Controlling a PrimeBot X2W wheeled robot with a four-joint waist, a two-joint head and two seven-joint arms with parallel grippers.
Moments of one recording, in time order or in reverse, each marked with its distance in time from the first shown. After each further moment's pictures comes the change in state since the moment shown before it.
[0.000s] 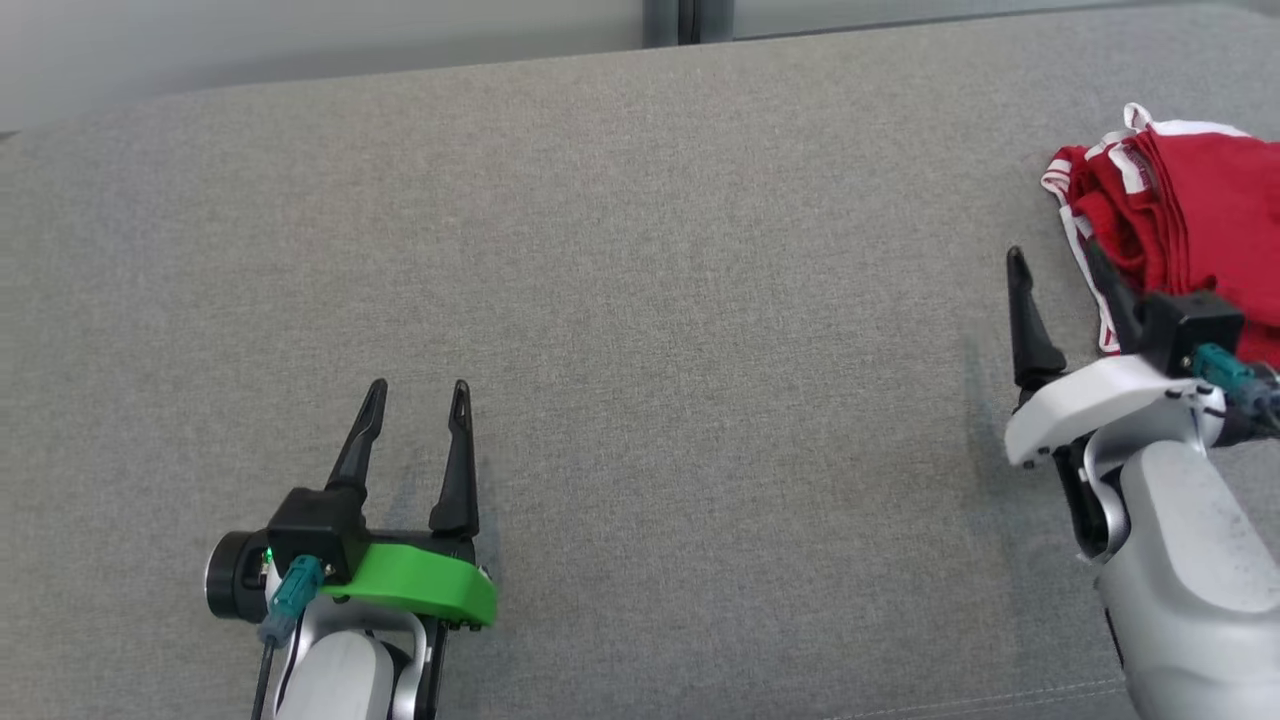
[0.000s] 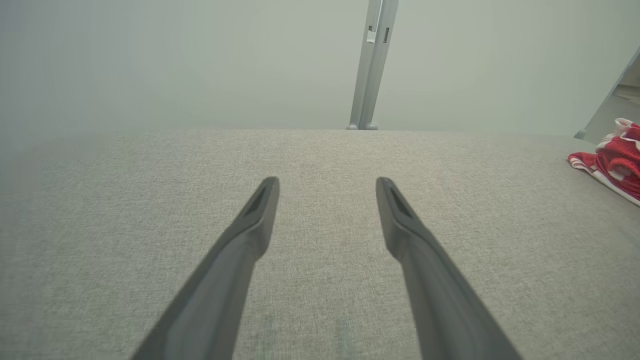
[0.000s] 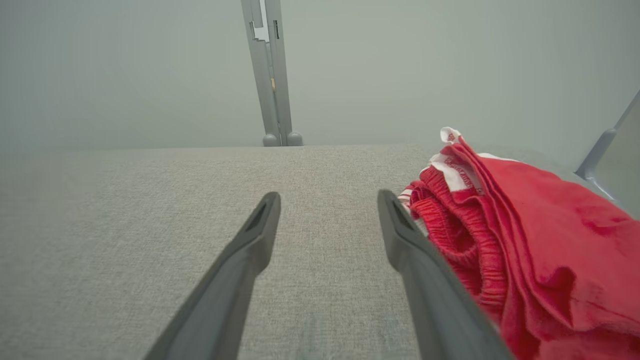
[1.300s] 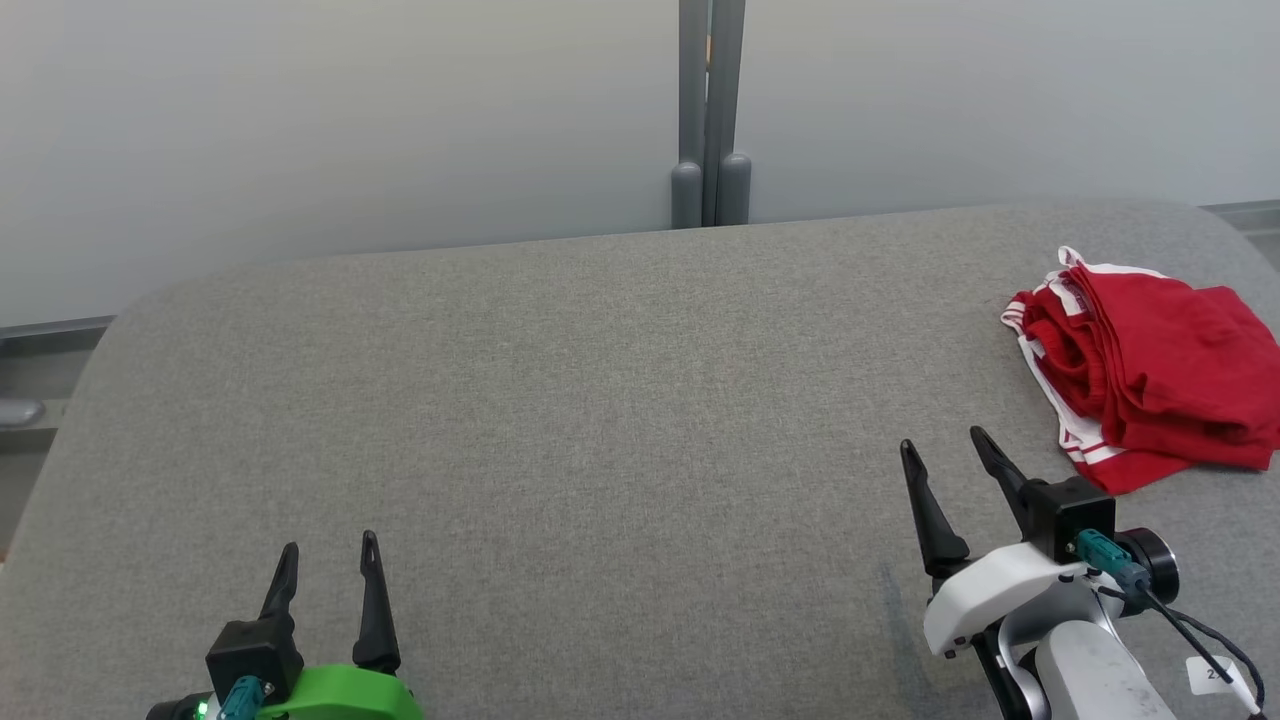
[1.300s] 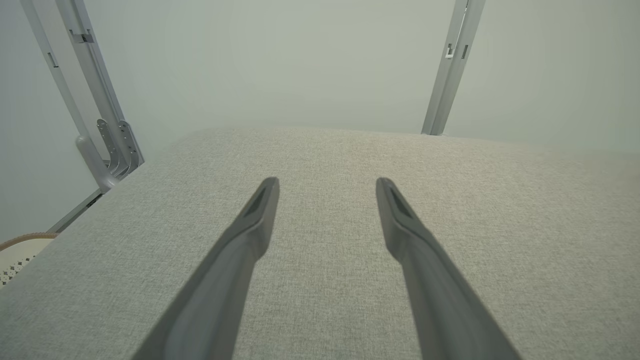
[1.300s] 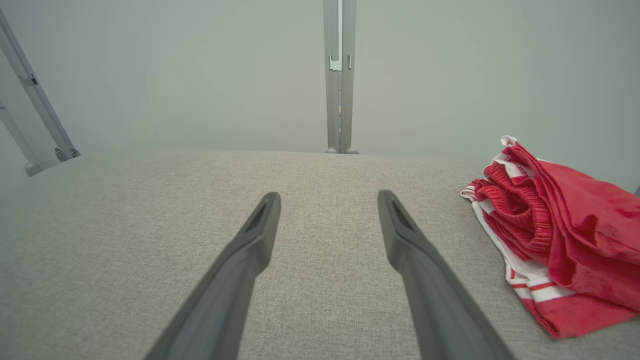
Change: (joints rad) left arm 0.193 0.000 0.173 0.087 0.037 0.025 0.000; right arm 0.334 0.123 0.075 -0.160 -0.086 0.000 0.000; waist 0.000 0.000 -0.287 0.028
